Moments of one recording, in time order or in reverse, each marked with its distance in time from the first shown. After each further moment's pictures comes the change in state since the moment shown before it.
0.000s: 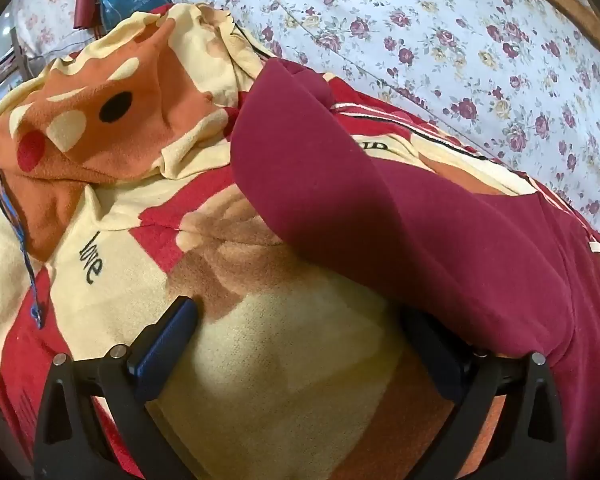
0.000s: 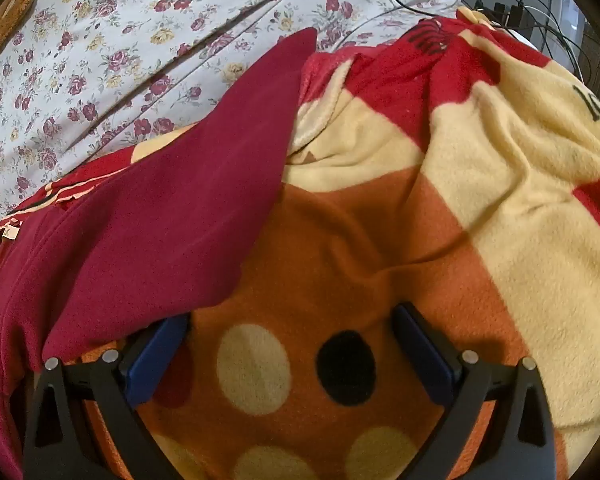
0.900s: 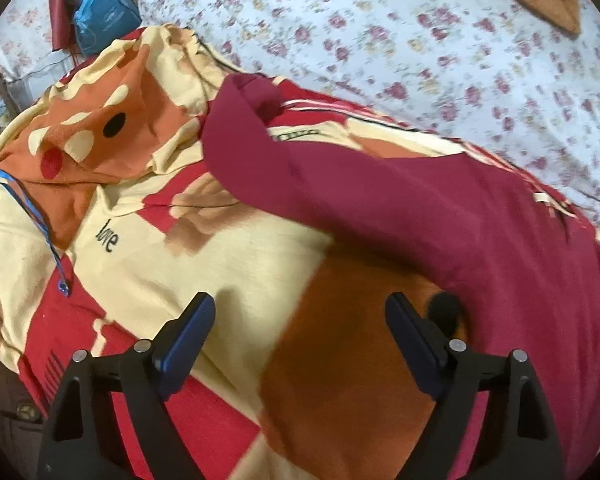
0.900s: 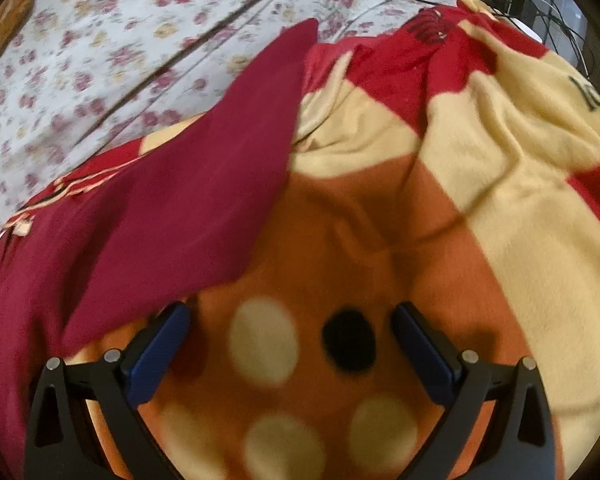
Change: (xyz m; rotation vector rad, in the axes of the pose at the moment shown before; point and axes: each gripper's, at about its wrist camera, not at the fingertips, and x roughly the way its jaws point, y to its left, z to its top) left arm -0.069 -0.026 -0.025 0.101 0.029 -0.076; right arm -0.019 0.007 -0.007 0.000 0.060 0.043
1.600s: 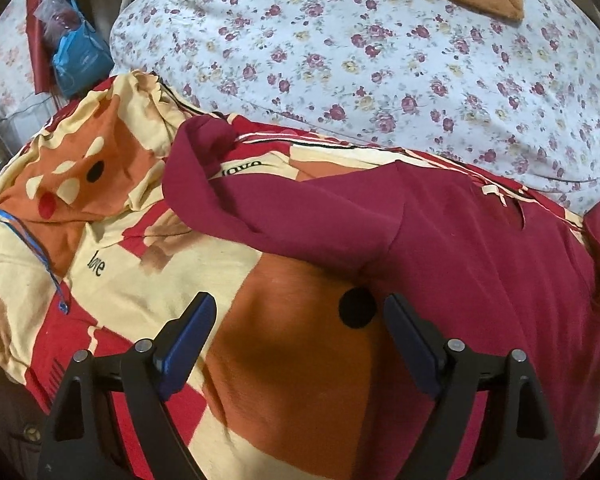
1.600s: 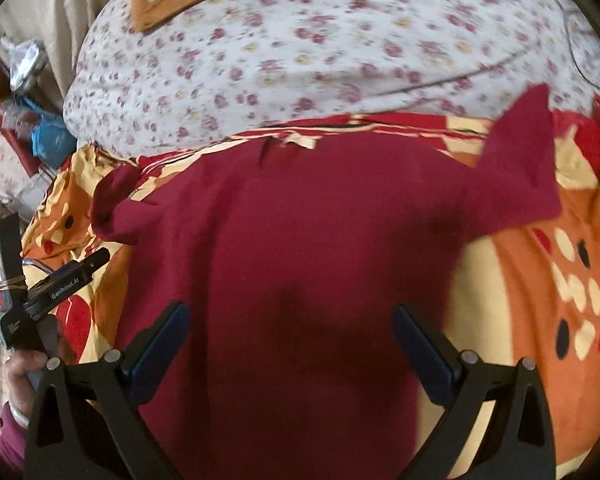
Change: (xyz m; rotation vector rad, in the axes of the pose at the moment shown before) left arm -0.037 -0.047 -0.008 0.093 -0.081 -0.034; right arm -0.123 0.212 -0.089 -0.268 0.021 0.424
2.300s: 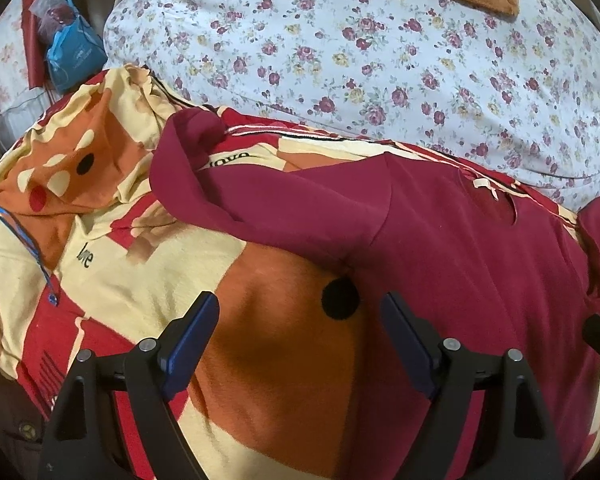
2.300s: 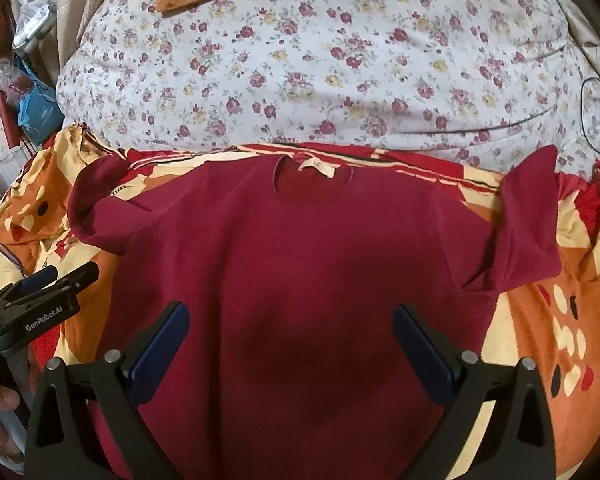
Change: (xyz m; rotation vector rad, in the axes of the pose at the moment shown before) left arm 0.003 -0.008 -0.003 -0.004 0.021 -0.022; right arm 0.028 0.050 0.018 -0.116 -0.040 -0.146
